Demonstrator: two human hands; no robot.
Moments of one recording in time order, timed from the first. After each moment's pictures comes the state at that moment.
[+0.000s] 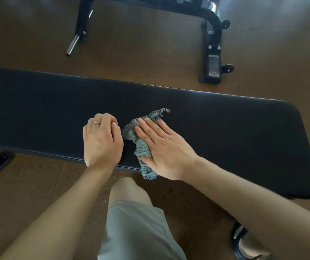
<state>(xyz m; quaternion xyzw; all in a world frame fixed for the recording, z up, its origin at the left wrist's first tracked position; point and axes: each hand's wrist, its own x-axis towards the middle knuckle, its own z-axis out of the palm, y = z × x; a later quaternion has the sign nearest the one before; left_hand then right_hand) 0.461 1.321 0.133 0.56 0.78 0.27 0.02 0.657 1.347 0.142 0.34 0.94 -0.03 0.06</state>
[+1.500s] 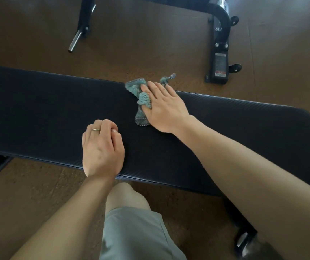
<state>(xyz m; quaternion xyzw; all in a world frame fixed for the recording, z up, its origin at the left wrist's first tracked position) 0.464 1.322 0.133 0.55 0.79 0.29 0.04 0.613 1.465 0.146 0.47 0.87 -0.13 0.03</state>
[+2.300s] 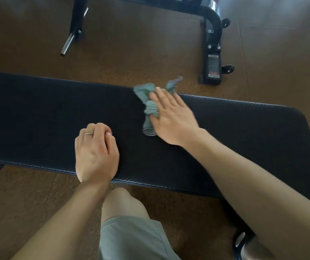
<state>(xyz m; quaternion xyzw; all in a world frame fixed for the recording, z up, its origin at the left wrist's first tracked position) 0.465 1.320 0.134 0.54 0.79 0.28 0.04 0.649 1.443 0.150 0.51 0.85 -0.12 0.04</state>
